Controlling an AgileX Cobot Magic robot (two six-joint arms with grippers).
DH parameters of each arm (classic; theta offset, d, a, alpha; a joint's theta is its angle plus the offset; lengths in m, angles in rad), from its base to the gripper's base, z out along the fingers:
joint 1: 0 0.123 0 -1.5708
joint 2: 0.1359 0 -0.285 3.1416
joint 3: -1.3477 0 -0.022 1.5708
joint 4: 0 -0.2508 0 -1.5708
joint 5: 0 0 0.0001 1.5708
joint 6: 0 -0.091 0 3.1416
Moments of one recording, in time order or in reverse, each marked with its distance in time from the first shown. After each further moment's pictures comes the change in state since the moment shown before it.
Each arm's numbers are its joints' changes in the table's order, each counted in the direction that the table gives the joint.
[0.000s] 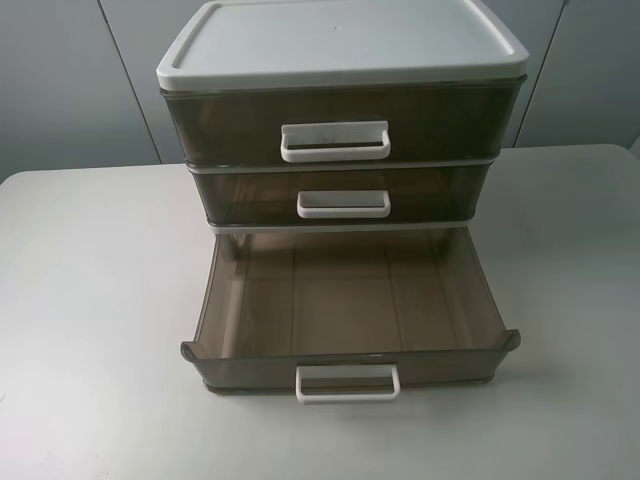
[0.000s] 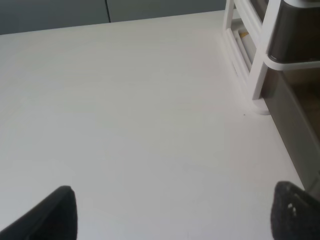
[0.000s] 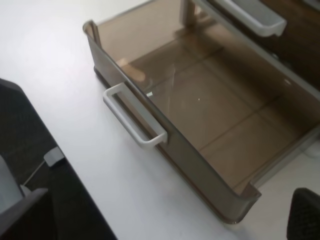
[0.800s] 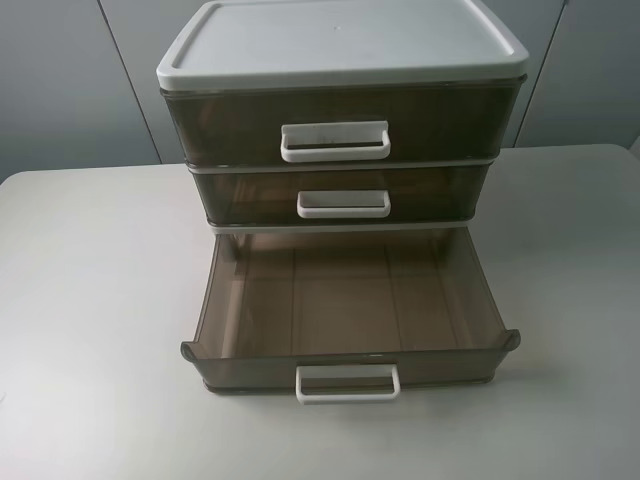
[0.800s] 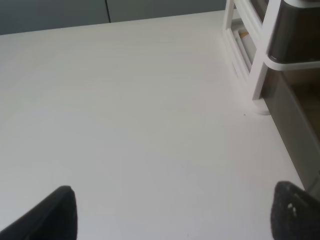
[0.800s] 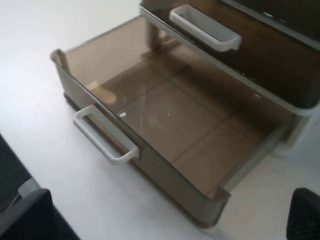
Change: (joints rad) left arm 0.000 0.000 0.000 0.000 0.000 0.000; right arm -0.136 -0.051 0.000 0.000 0.008 0.001
